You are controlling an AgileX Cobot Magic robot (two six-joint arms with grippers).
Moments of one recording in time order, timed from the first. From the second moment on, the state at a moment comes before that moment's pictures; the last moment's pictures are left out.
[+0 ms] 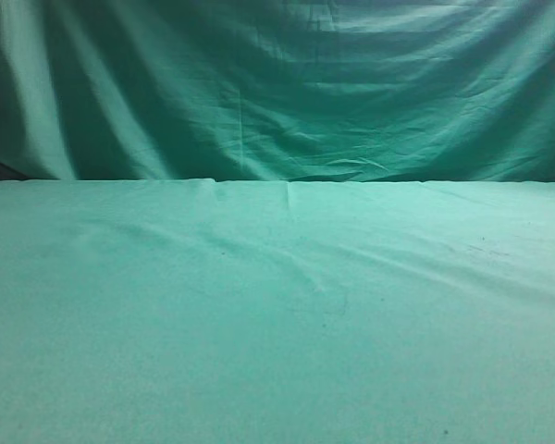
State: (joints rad) left arm 0.13 1.62 -1.09 0.00 0.75 0.05; right arm 0.12 -0.01 0.03 0.08 0.38 -0.05
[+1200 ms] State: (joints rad) left arm 0.13 1.76 -1.11 0.00 0.53 -0.03; right arm 0.12 -0.01 0.03 0.08 0.38 -0.05
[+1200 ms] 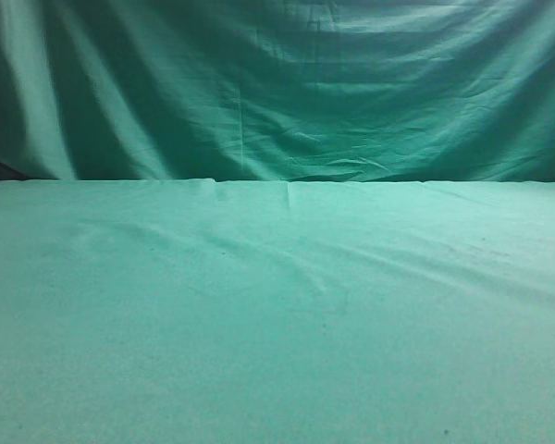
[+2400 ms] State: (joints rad) left arm 0.13 1.24 -1.25 -0.66 0.95 0.57; right arm 0.12 -0.01 0.03 0.08 0.38 -0.05
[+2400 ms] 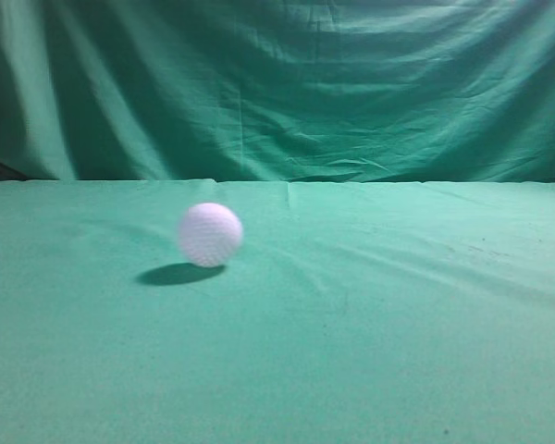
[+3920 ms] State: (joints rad) left arm 0.05 0.52 -0.59 -0.45 0.75 0.54; right arm 0.12 0.05 -0.24 0.29 0.34 -0.23
